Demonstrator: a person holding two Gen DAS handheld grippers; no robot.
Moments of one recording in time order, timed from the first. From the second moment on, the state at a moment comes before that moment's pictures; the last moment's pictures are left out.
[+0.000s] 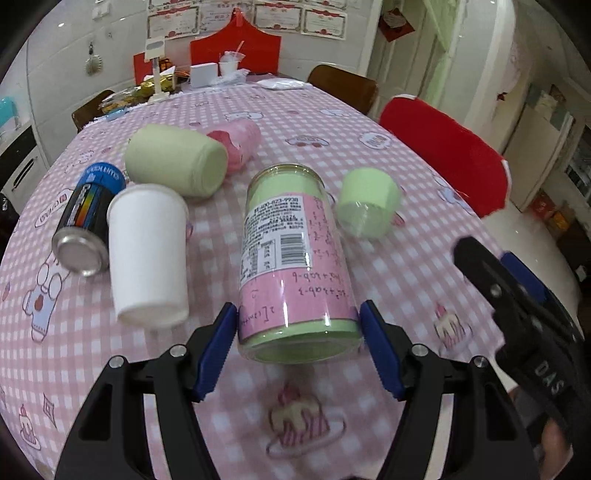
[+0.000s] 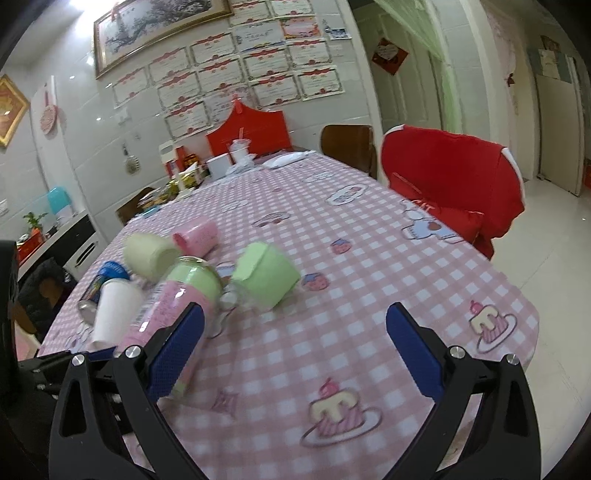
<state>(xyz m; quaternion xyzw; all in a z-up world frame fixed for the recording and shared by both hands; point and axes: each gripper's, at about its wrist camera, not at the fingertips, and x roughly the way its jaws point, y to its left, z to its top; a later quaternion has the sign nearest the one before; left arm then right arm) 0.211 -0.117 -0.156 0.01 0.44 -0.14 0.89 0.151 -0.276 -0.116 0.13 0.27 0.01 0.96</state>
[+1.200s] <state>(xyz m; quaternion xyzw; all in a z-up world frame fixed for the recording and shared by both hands) 0.161 -0.020 -0.143 -0.05 0.41 -0.20 0.89 0.186 -0.203 -0.126 0.25 0.39 0.14 0.87</state>
